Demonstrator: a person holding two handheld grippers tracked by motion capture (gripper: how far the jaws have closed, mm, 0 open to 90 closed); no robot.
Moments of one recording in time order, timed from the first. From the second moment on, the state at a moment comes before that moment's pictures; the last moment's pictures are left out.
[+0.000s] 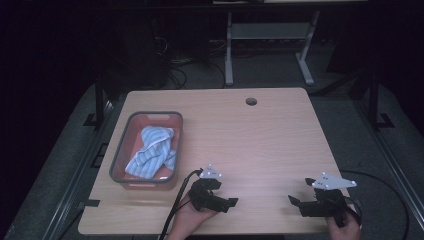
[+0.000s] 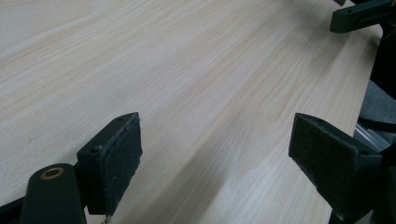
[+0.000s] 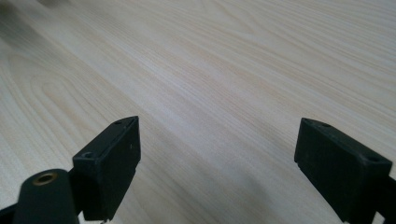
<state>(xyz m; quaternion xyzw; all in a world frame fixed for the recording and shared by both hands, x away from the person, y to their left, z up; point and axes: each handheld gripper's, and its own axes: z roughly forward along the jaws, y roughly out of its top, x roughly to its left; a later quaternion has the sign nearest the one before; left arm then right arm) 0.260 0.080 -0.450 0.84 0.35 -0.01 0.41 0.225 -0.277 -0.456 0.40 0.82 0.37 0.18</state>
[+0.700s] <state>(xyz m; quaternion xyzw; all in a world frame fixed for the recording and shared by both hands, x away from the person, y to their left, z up) 0.292 0.077 -0.406 0.86 0.34 0.00 0.38 0.227 -0.275 -0.458 0.41 0.81 0.38 0.17</state>
